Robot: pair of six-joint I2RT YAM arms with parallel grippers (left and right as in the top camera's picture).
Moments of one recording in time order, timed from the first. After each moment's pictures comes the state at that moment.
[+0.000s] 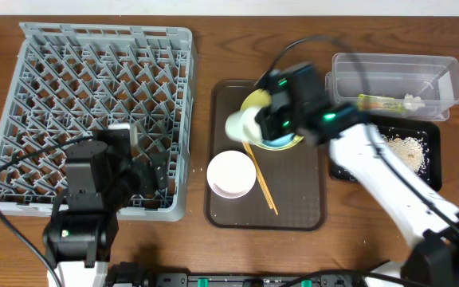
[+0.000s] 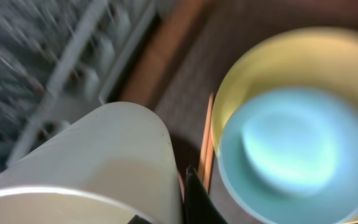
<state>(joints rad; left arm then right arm) 0.01 0.80 0.81 -0.77 0.25 -0.16 0.47 1.61 1.28 -0.58 -0.34 0.20</state>
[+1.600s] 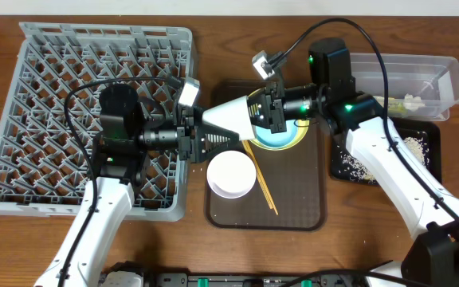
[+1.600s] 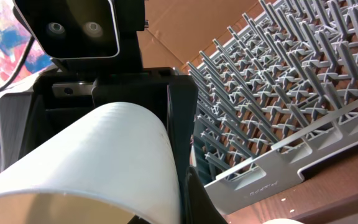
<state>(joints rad) -0.14 1.26 0.81 0.23 1.36 -0.57 0.38 1.62 1.28 -0.25 -1.22 0.25</state>
